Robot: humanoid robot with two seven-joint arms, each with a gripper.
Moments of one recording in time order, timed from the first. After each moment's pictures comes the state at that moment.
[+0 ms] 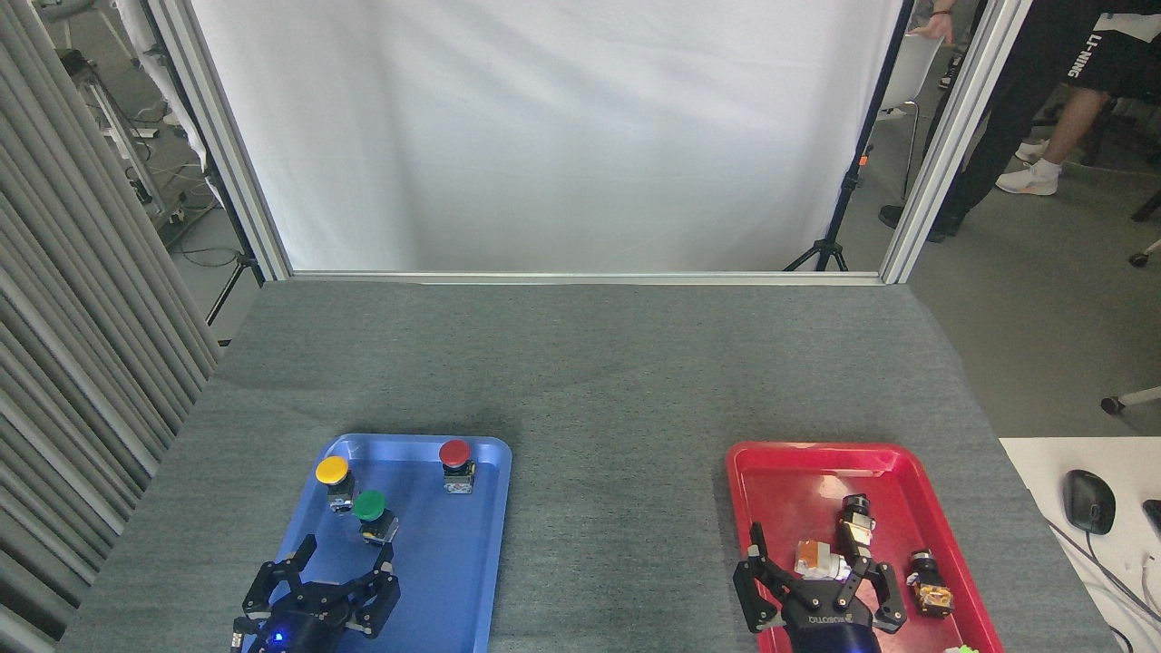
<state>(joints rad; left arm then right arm) -0.04 0.17 -0.04 -1.26 -1.36 -0.15 0.11 0.15 0.08 0.01 -1.63 1.52 -0.02 -0.06</state>
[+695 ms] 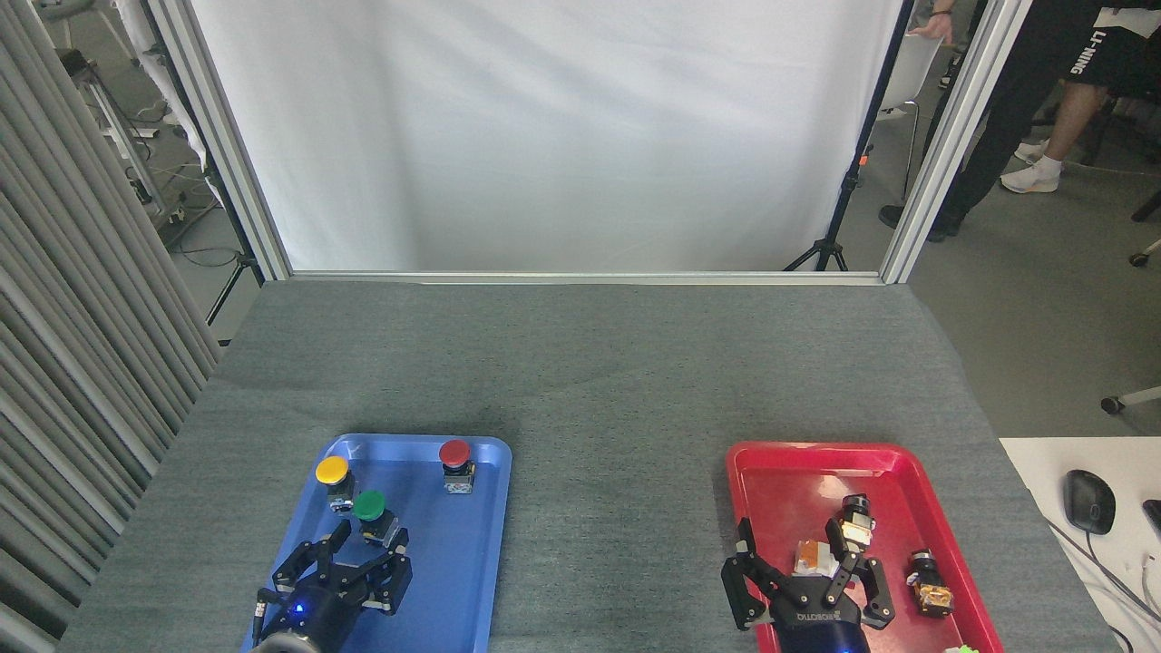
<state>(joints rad) -0.17 0.17 -0.06 -1.06 -1.36 -0.24 0.11 0.16 0.12 0.00 -1.64 1.55 -0.03 -0.07</state>
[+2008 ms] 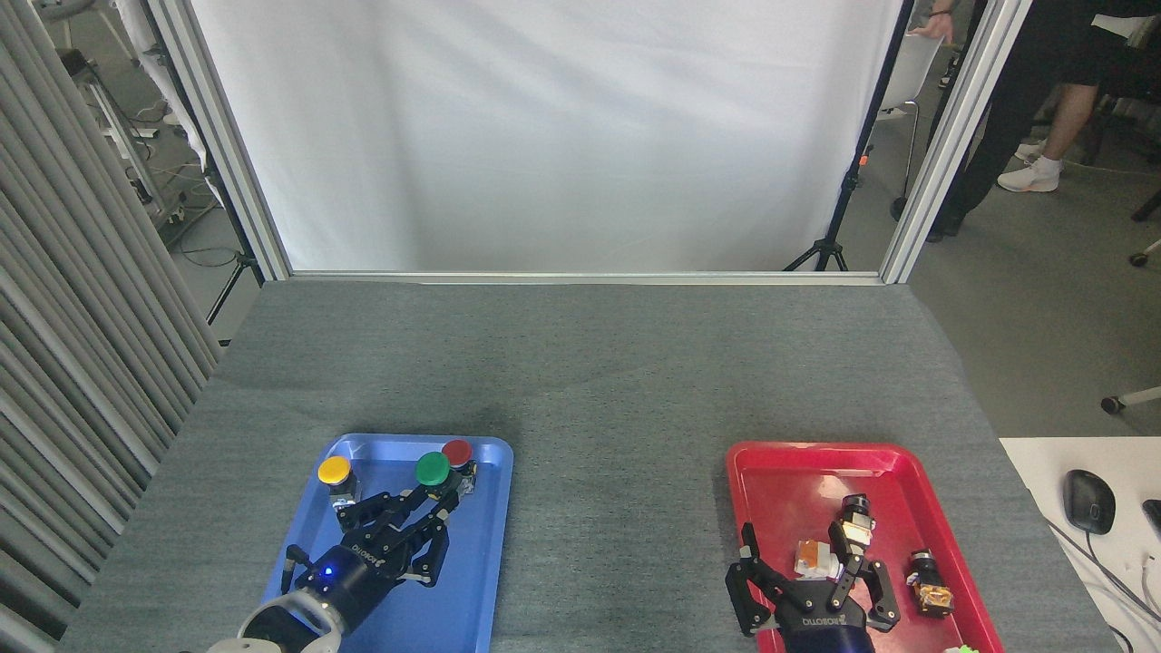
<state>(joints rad) -0.24 0.19 -0.17 -1.17 -1.37 -0.55 0.15 0.17 0.11 -0.02 -1.64 1.56 -0.07 -0.07</state>
